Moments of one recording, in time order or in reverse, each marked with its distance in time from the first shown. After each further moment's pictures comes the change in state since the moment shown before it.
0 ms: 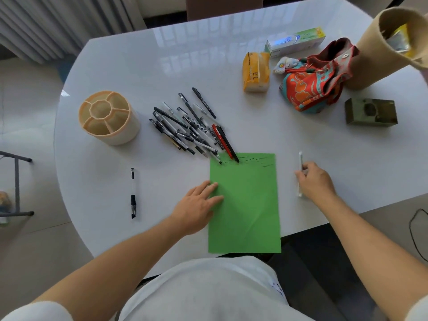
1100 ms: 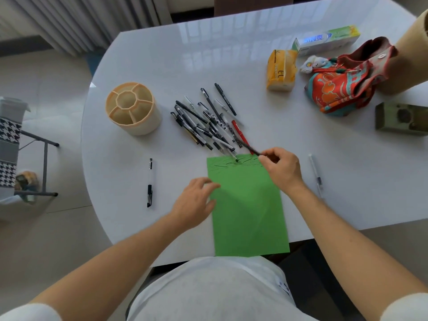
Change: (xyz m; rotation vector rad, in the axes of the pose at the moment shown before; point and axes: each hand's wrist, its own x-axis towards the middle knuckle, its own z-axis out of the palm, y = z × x) left_hand -0.032 -0.009 -0.026 -0.301 0.218 -0.230; right_hand -0.040 -0.138 0.031 0.523 -0.015 -0.337
